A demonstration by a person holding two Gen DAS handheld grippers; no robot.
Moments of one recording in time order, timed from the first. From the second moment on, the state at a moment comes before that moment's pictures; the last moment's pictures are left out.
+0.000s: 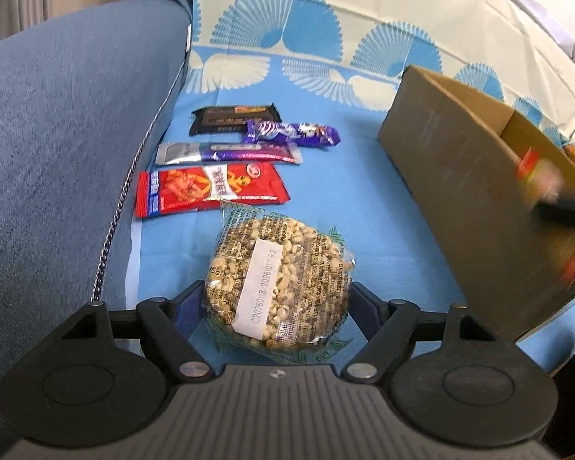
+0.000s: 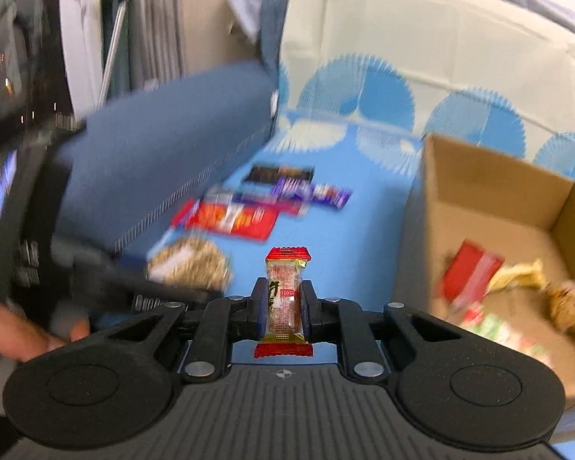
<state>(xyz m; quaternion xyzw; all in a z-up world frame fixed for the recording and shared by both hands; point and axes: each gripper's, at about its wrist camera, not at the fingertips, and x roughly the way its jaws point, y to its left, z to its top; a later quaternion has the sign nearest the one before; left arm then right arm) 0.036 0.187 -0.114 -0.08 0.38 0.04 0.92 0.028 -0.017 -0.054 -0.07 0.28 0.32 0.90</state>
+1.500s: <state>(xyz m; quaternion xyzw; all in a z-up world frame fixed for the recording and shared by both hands) 0.125 -0.015 0.035 -0.07 0.26 -0.04 0.96 0.136 -0.232 -0.018 0.13 0.20 0.14 0.96</state>
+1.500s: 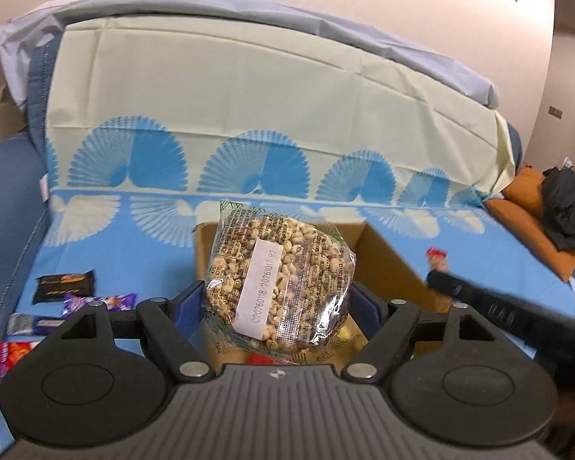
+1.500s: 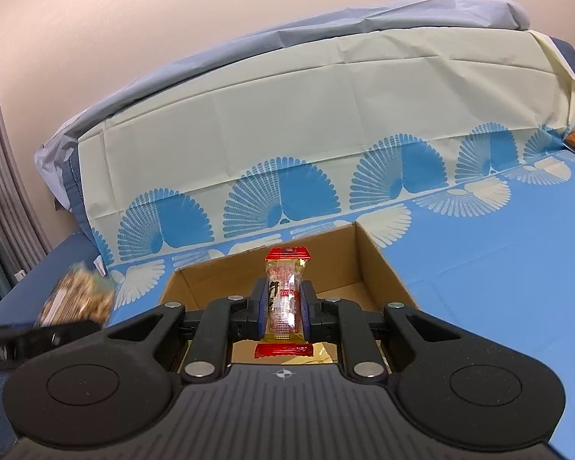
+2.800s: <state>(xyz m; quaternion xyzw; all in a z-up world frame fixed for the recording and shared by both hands) 0.164 -0.074 0.045 -0.07 0.27 -0.08 0.96 0.134 -0.237 -0.018 0.14 0.20 0.13 0.96</state>
